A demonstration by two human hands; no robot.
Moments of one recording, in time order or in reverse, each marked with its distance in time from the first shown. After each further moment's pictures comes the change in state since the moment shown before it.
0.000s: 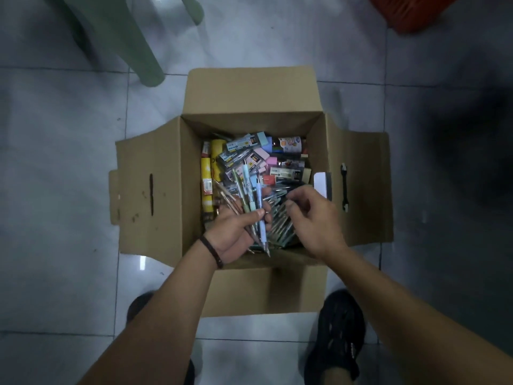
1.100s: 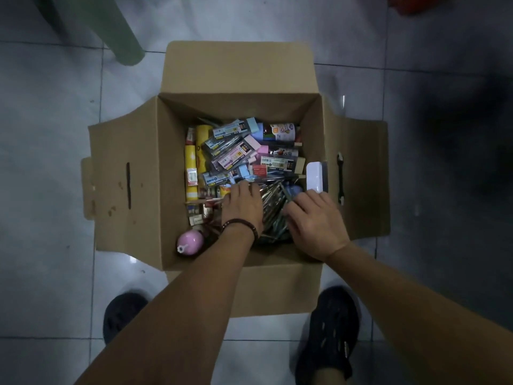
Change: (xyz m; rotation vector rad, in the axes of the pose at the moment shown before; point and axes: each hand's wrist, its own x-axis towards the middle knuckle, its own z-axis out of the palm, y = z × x) left_hand 0.091 -0.050 -0.001 2.047 0.407 0.061; right_hand 0.016 0.080 -0.001 -0.811 0.027 -0.718
